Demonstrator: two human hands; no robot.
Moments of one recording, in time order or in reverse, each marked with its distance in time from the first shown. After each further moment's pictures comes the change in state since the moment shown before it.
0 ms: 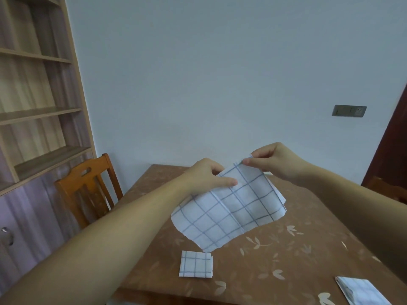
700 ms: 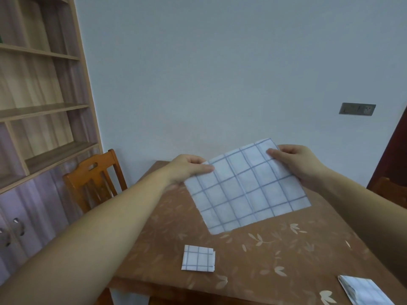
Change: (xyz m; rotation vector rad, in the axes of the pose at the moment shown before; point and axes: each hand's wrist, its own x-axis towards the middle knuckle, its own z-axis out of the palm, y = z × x) left_hand -0.015 -0.030 -0.027 -0.481 0.102 -0.141; right_hand -0.010 0.030 -0.012 0.253 0.316 0.161
